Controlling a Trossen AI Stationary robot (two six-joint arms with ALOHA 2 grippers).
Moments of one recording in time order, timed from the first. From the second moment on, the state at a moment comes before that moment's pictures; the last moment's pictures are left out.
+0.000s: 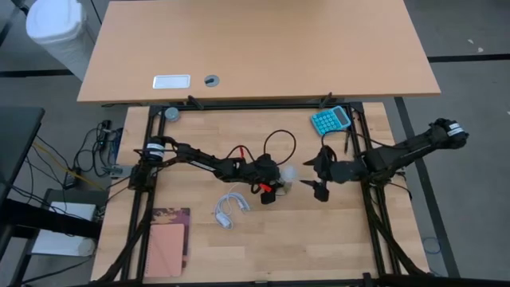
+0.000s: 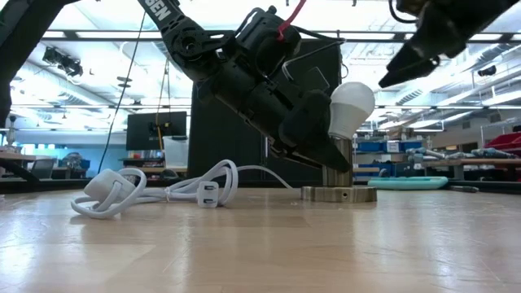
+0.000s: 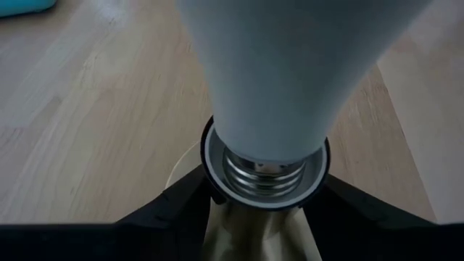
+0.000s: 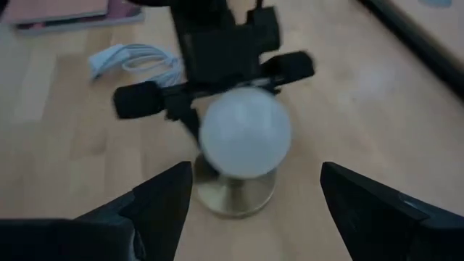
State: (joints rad) left arm -0.01 2.06 1.21 0.26 -0.08 -0.05; right arm 0.34 0.95 0.65 -0.39 0.48 0.36
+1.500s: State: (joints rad) left arm -0.02 2.05 1.18 0.18 -0.08 0.07; right arm 0.45 0.96 0.51 -0.23 0.55 0.48
